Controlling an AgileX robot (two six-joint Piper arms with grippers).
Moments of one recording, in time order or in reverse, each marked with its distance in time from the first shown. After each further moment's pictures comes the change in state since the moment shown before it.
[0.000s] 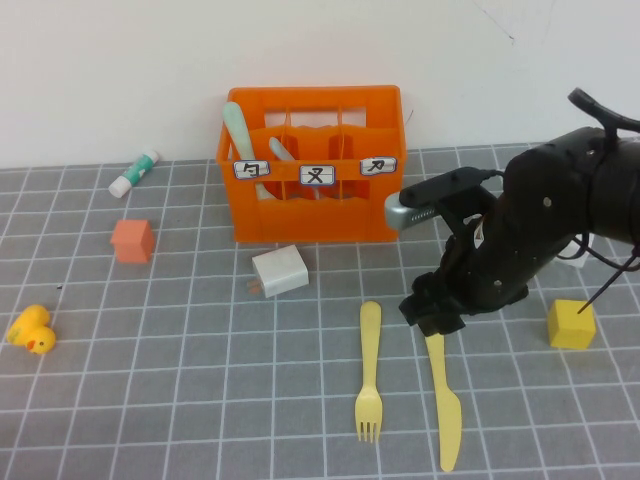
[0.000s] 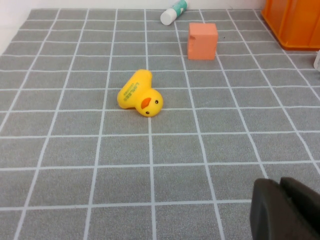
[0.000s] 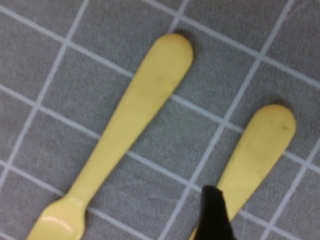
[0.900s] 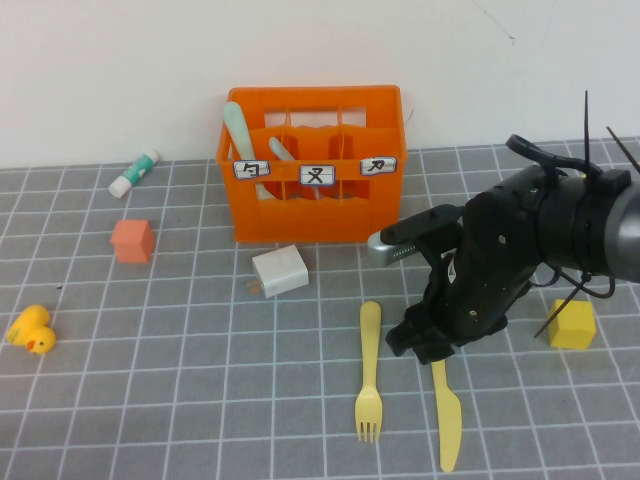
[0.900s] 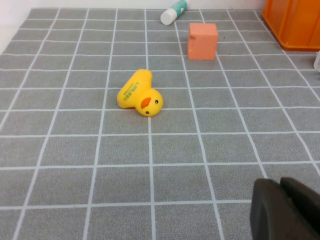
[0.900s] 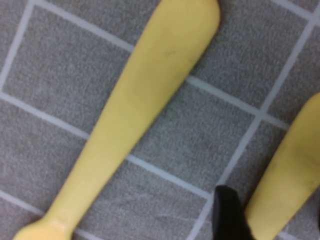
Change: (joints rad) right arm 0.043 0.097 0.000 -0.059 -0.008 0.080; left arm 0.000 0.000 0.000 0.000 0.000 -0.006
